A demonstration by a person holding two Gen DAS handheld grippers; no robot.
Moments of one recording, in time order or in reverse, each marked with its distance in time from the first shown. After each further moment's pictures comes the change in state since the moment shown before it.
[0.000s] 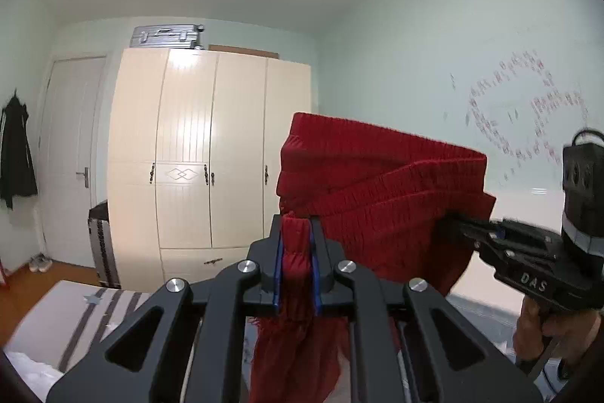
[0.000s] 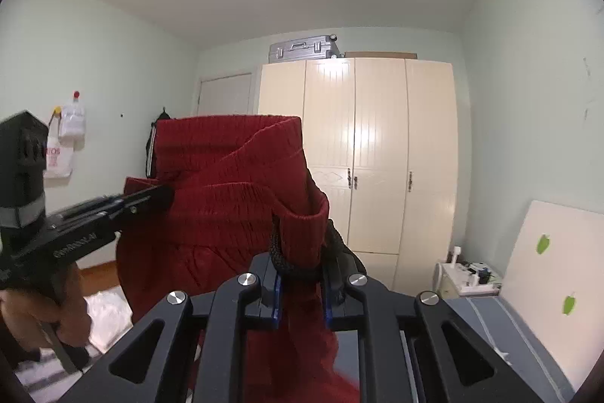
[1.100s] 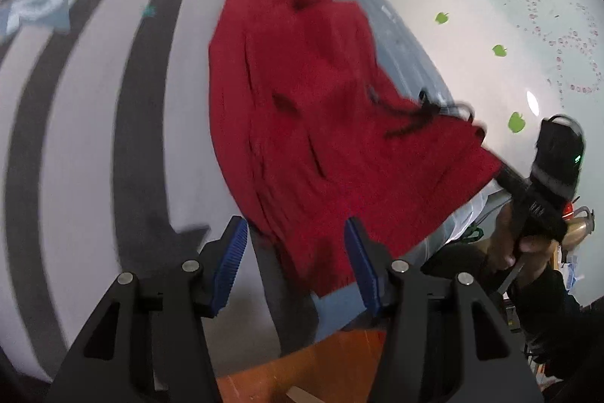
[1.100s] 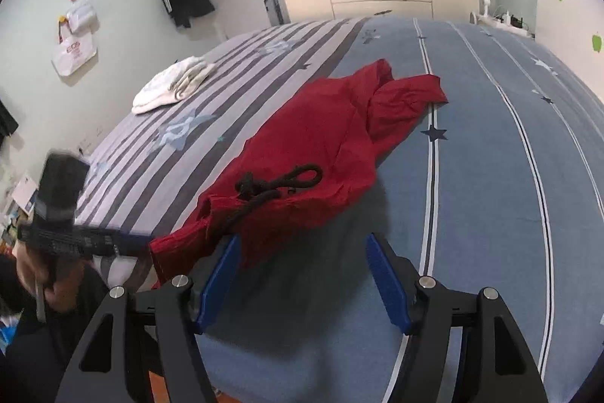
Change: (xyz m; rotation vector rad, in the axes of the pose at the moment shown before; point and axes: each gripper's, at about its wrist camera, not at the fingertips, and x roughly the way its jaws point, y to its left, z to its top) left arm -0.239 -0.067 -0.456 -0.627 1.046 -0.189; right arm -0.222 0.065 -0.407 0.232 0.752 0.179
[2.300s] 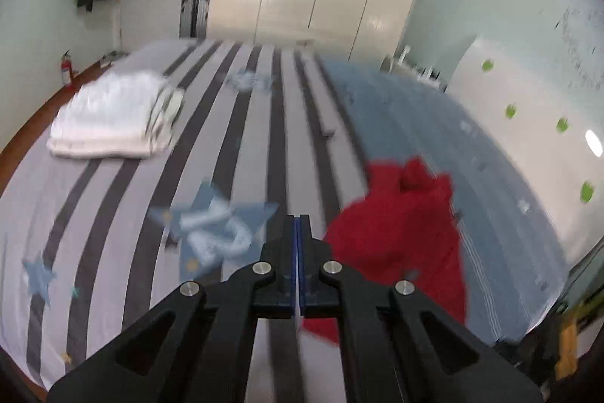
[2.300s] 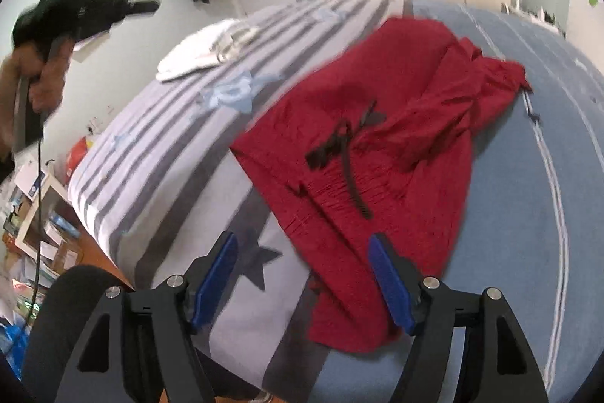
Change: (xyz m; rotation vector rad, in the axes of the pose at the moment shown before) left arm -0.190 0.089 0.133 0.095 -0.414 0.387; right arm 0.080 0.154 -0.026 -0.026 0.112 0.028
